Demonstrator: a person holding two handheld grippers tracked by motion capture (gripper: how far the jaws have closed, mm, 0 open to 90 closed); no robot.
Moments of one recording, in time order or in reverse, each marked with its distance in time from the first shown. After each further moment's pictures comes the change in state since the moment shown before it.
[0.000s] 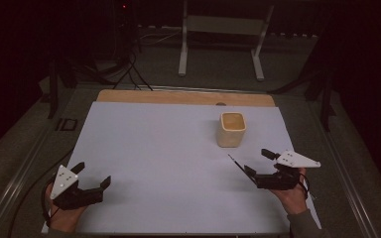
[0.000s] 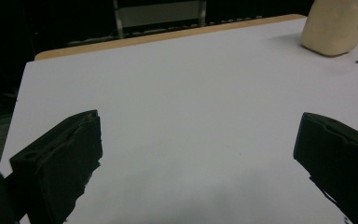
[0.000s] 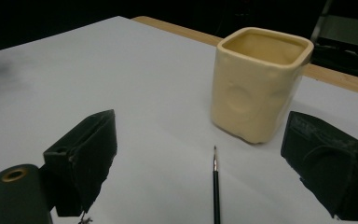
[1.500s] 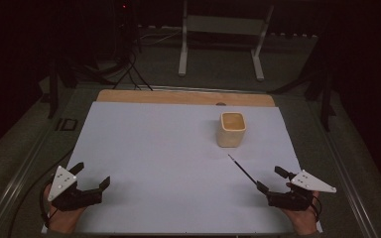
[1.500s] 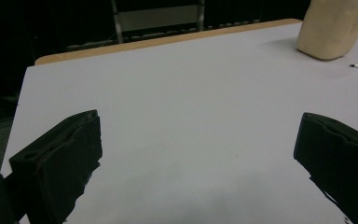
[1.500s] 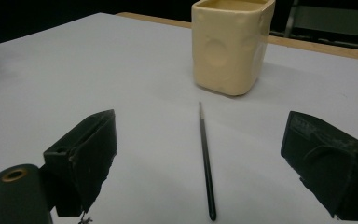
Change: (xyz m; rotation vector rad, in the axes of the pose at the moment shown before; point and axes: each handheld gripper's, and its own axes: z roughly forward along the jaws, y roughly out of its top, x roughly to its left) left arm -0.001 0.002 -0.005 -0.013 -0.004 0.004; right arm 0.005 -0.051 -0.038 -0.026 -0.079 0.076
